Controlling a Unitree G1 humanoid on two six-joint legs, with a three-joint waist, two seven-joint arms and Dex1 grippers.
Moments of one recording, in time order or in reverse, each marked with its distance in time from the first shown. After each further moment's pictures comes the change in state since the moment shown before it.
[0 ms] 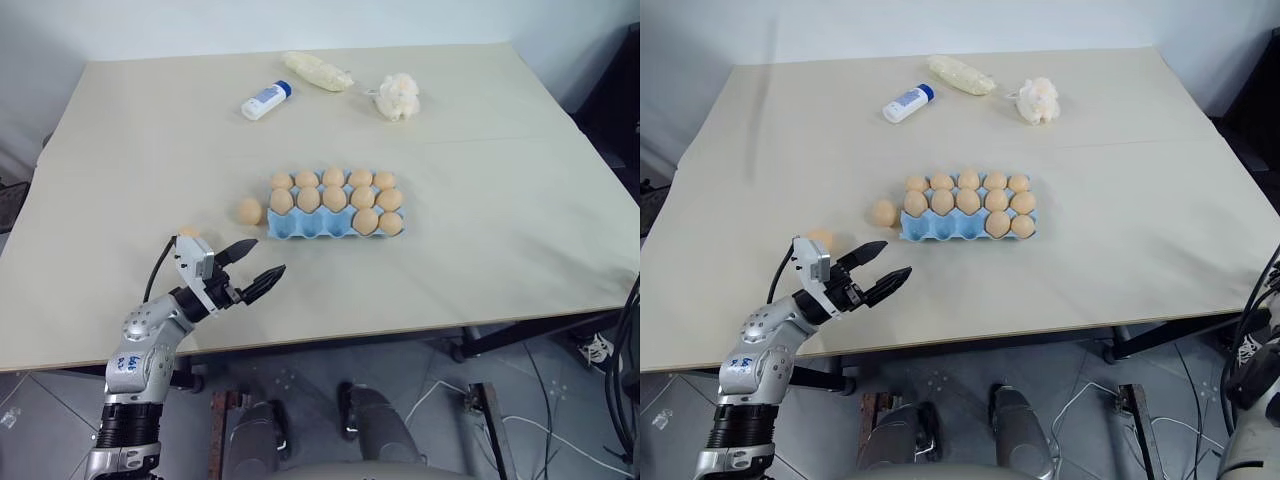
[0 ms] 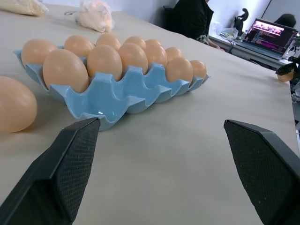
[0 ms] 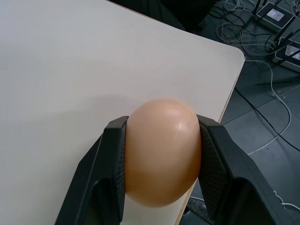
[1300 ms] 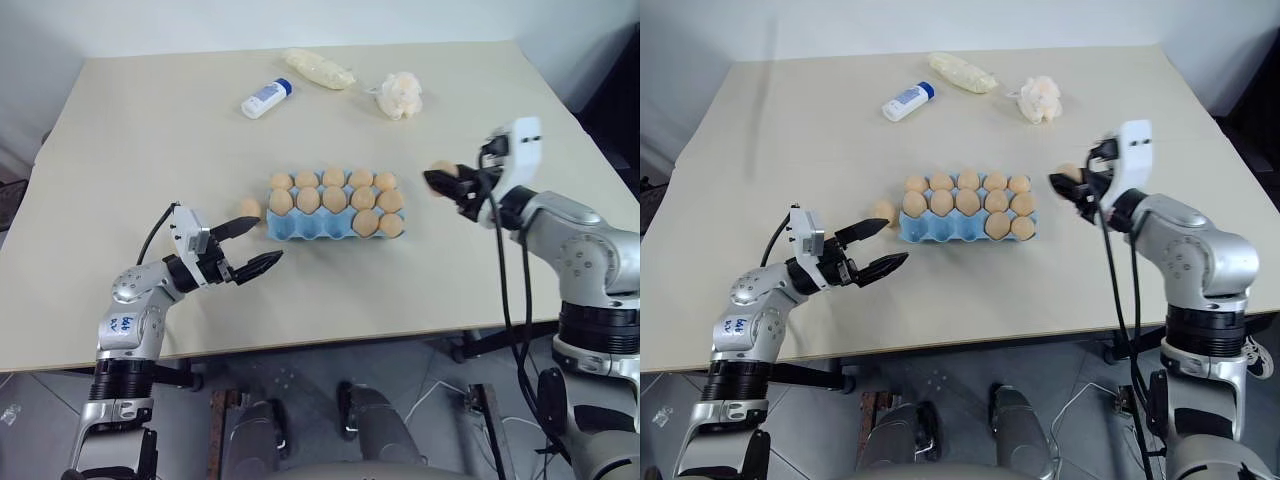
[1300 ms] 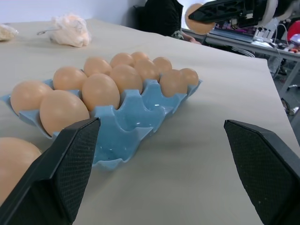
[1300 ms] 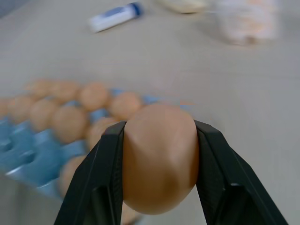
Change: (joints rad) left arm -0.230 0.112 -0.014 0.240 0.020 -0.077 -0.222; right arm 0.130 0.370 0.505 -1.463 0.296 0.646 0.465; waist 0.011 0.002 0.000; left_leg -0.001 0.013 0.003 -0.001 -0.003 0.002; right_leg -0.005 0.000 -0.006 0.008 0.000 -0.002
